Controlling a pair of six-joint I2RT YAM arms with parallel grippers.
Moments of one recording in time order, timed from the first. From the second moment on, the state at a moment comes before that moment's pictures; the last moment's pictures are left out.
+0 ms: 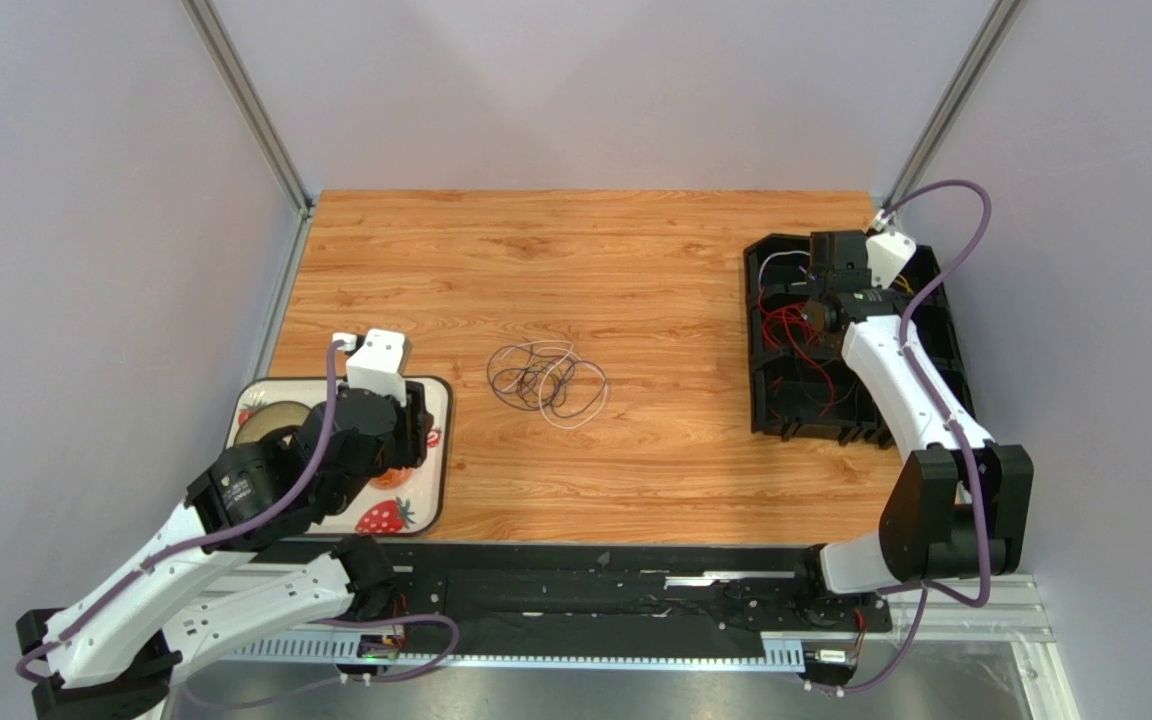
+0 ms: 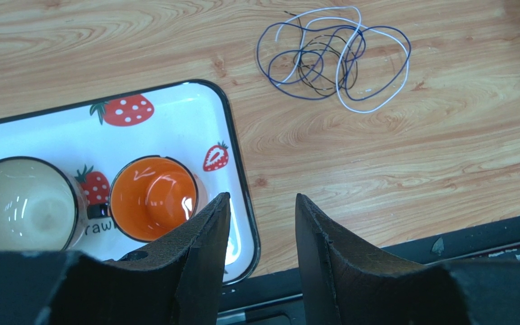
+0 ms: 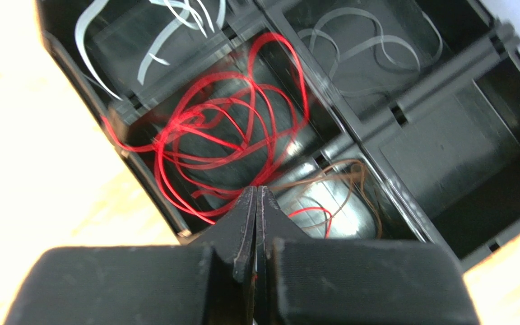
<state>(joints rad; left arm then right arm) -0.95 0.64 1.01 -1.04 -0.59 -0.46 0.06 1.42 1.14 -0.54 0.54 0.58</state>
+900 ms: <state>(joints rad) -0.95 0.68 1.01 -1.04 -0.58 -0.46 0.14 1.14 1.03 -0.59 0.19 0.53</state>
